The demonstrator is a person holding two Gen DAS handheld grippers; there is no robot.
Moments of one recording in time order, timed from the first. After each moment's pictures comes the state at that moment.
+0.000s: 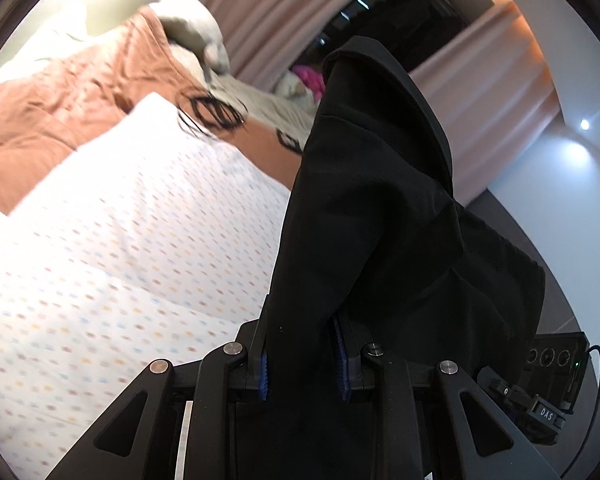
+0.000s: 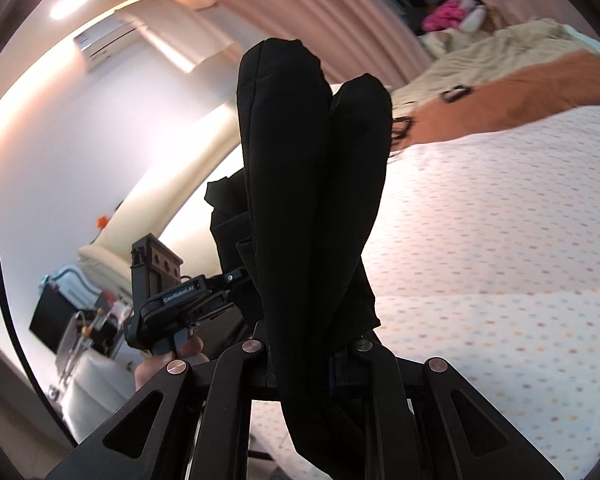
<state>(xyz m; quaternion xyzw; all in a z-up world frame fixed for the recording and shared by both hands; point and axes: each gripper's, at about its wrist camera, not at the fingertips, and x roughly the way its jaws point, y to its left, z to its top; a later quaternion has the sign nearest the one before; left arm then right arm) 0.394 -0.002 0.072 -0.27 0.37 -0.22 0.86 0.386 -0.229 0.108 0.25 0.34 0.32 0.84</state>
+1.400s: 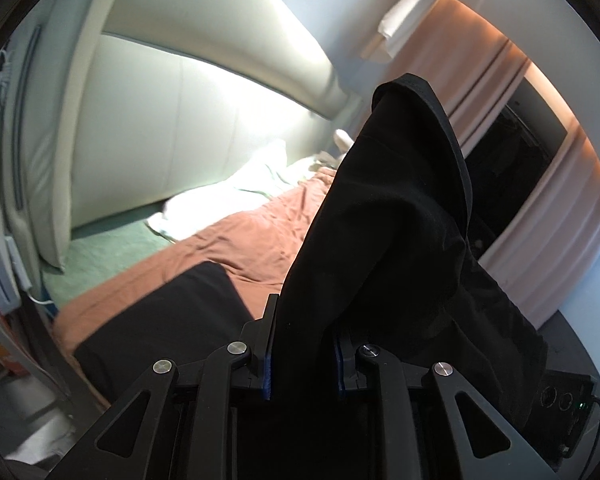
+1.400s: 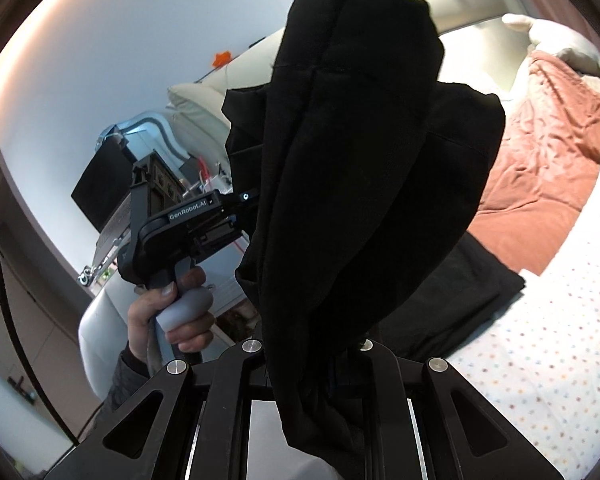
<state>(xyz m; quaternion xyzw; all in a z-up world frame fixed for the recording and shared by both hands) 0.260 0.406 0.136 -0.31 0.24 0.02 0.92 0.371 0.232 0.129 0.10 0.38 0.56 0.73</state>
